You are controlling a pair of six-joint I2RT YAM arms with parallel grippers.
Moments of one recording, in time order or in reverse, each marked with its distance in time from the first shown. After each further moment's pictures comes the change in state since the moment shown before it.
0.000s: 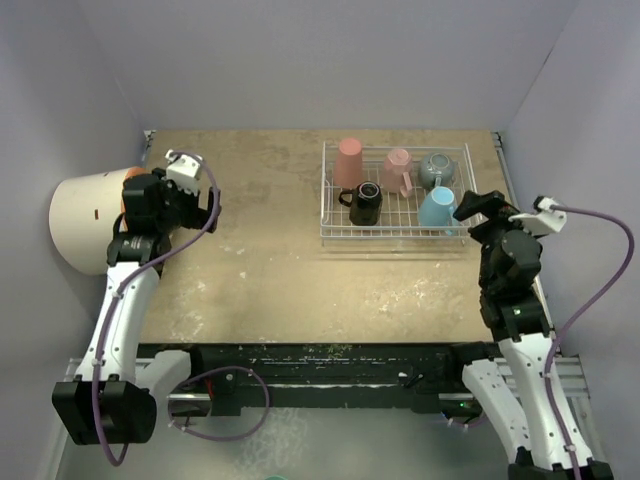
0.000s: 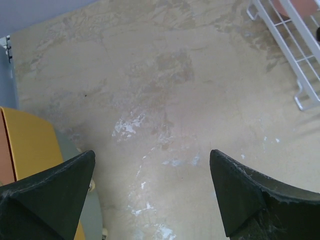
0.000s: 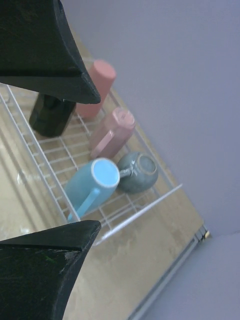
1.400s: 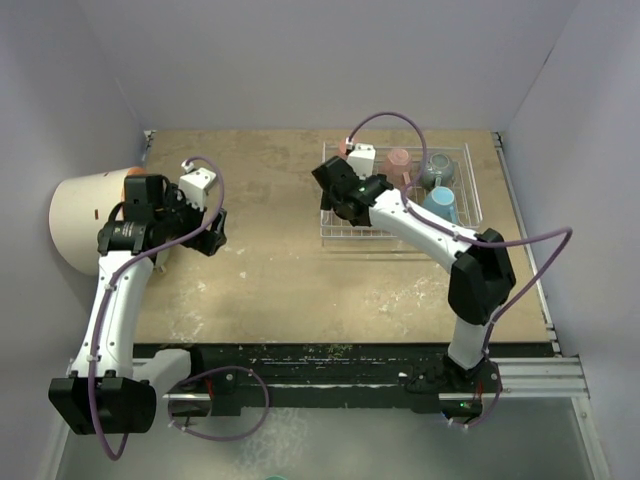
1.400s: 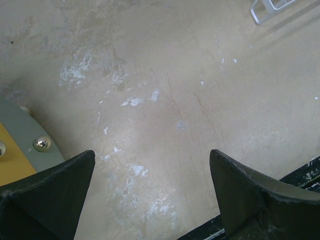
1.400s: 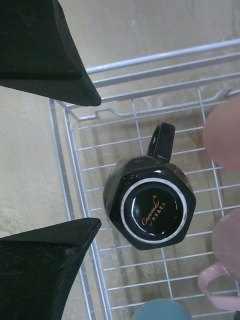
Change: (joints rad) left arm 0.000 0.068 0.219 -0.525 0.146 0.139; right arm 0.596 1.211 0.877 -0.522 0.225 0.238
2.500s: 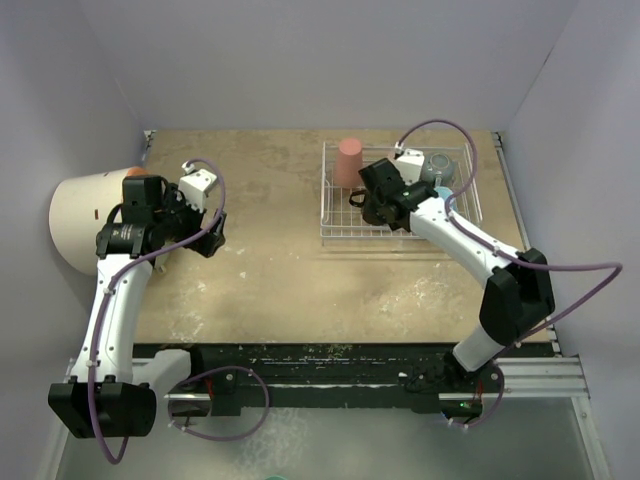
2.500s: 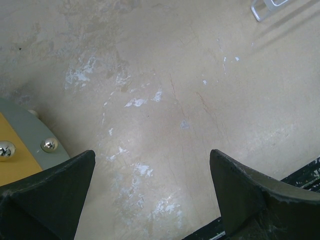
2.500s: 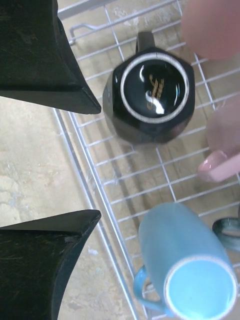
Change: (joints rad) left arm 0.000 -0.017 0.000 -0.006 0.000 0.038; right arm -0.166 -0.161 -0.203 -0.022 0.025 -0.018
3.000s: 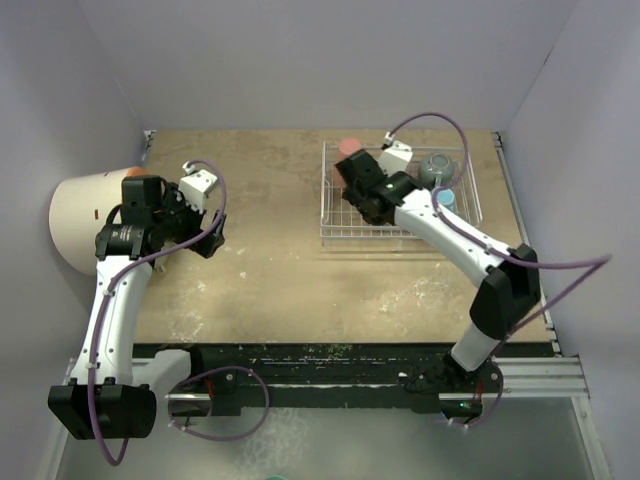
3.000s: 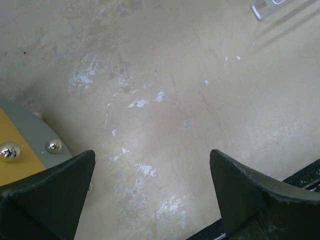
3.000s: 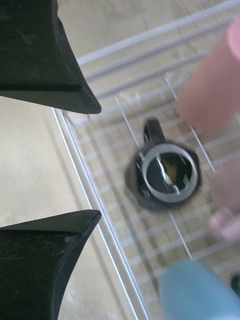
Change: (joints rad) left arm 0.000 -0.008 0.000 0.000 0.000 0.024; right arm 0.072 -0.005 0.117 -0.075 0.001 0.208
